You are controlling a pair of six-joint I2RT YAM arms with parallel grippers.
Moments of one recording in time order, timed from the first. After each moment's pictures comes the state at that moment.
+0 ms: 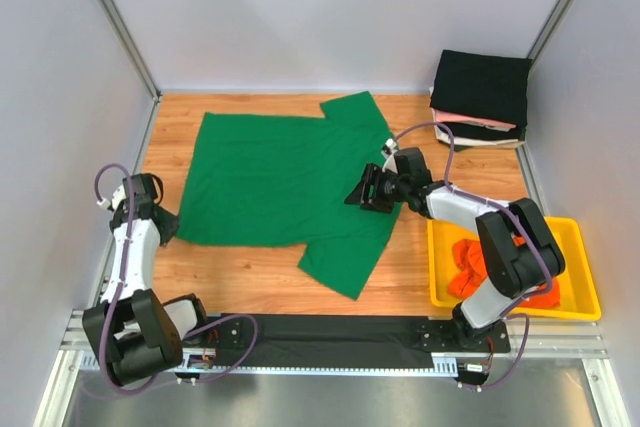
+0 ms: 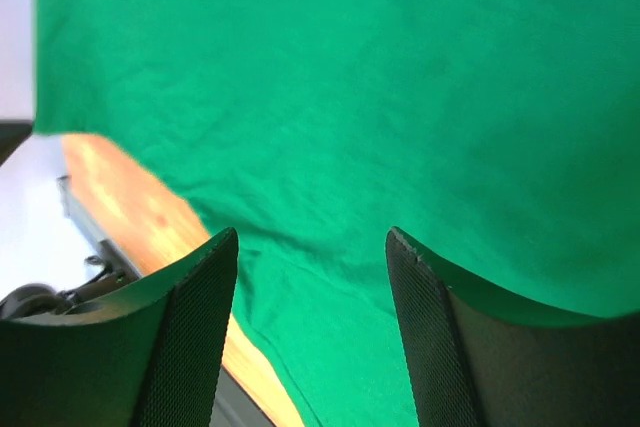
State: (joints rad) left arm 0.34 1.09 0.70 -0.66 -0.19 -0.71; right arm 0.40 1.62 0.83 0.07 -0.50 0.68
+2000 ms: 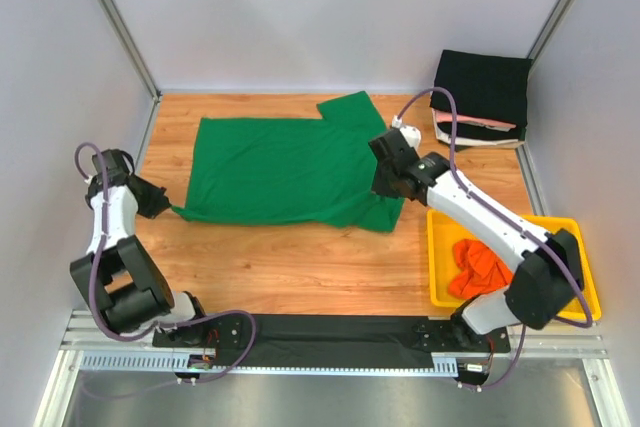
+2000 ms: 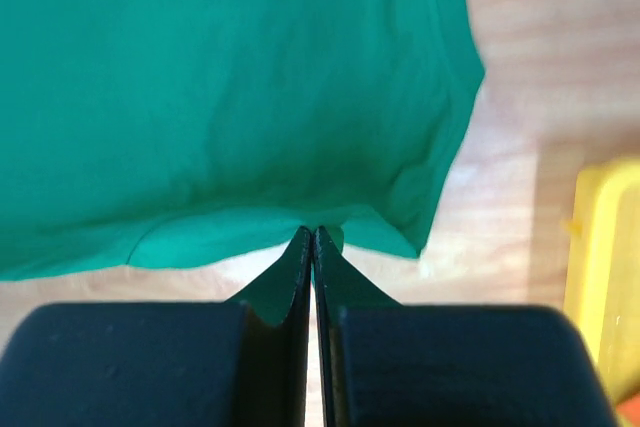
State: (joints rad) left arm 0.50 1.32 0.90 -0.62 0.13 -0.64; right arm 0.65 1.41 1.19 -0.74 0.30 0.77
